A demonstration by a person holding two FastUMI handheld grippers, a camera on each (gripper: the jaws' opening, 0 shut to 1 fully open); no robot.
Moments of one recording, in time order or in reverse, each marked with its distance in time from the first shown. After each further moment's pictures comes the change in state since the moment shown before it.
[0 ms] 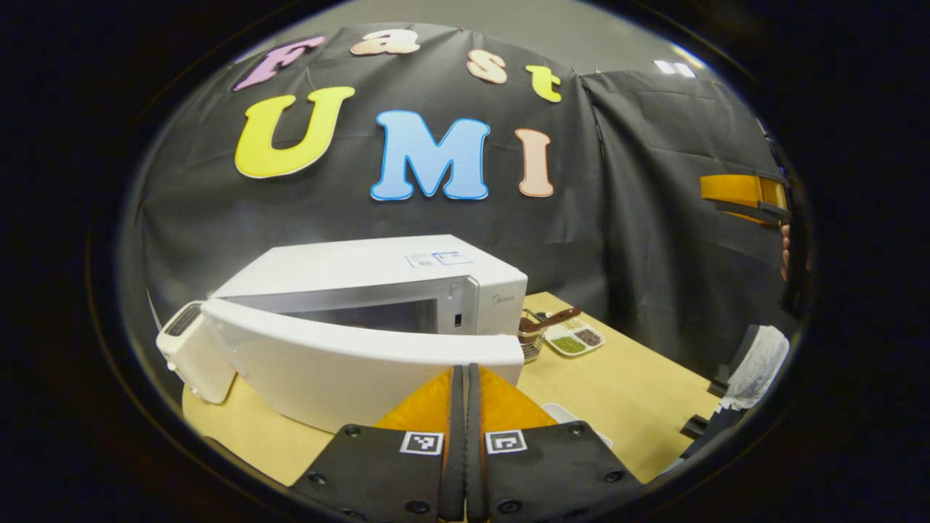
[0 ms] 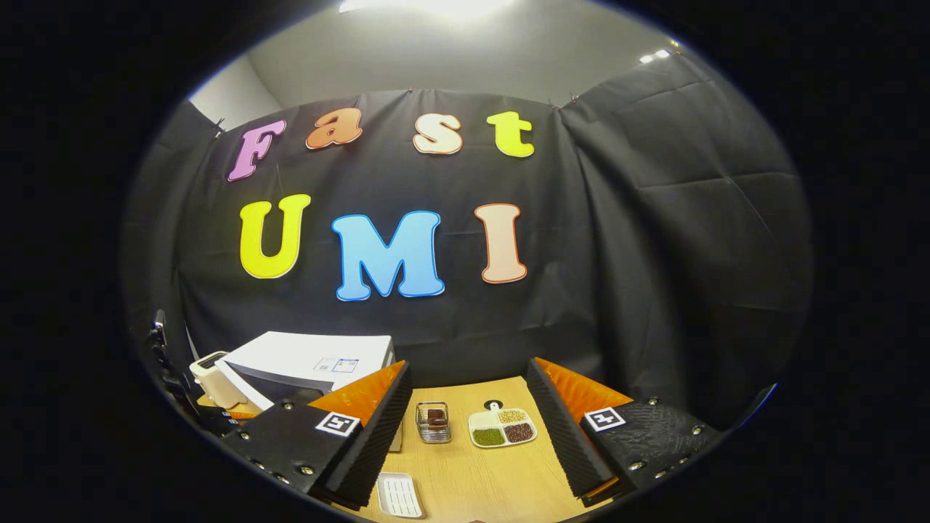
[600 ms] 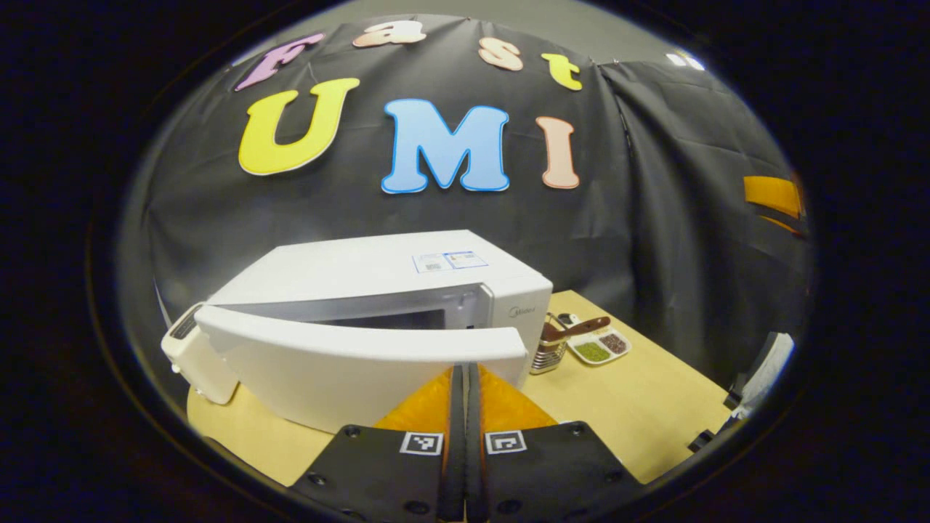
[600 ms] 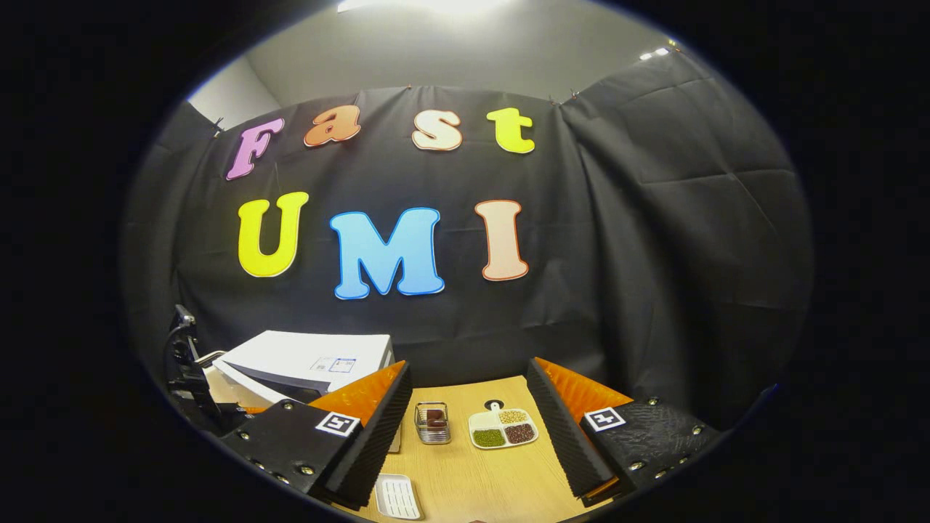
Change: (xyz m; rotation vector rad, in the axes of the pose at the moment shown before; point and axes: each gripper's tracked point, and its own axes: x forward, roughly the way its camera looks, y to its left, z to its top) left arm 0.047 0.009 0.008 -0.001 0.056 0.116; right arm 0.012 -0.004 -0.005 0.011 0.019 0.000
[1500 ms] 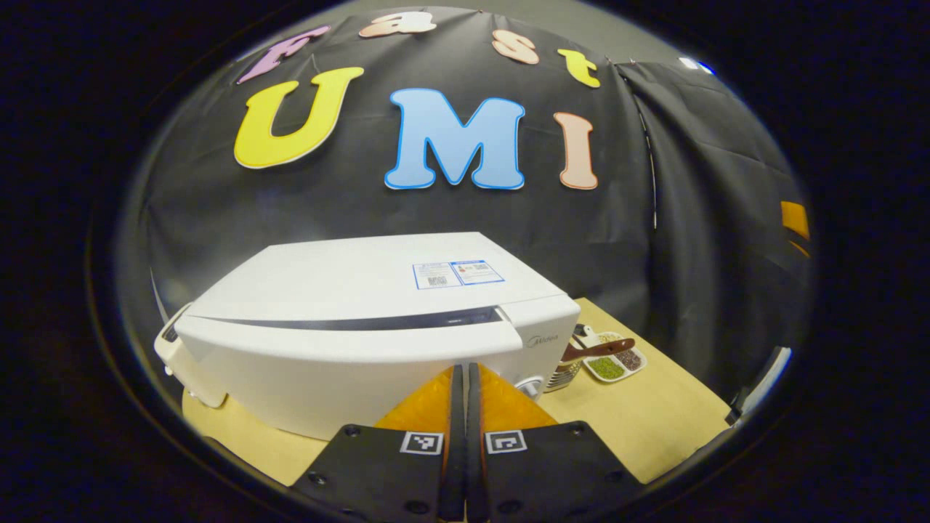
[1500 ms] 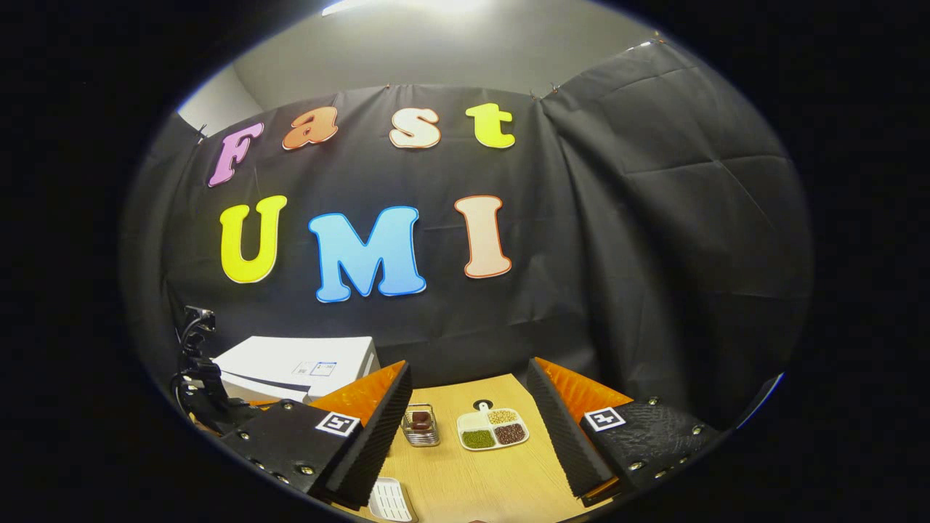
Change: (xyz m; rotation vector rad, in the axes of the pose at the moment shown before) left arm 0.048 0.001 0.017 -0.032 -0.001 0.013; right arm 0.012 -0.028 0.002 0.035 -0.008 -0.043
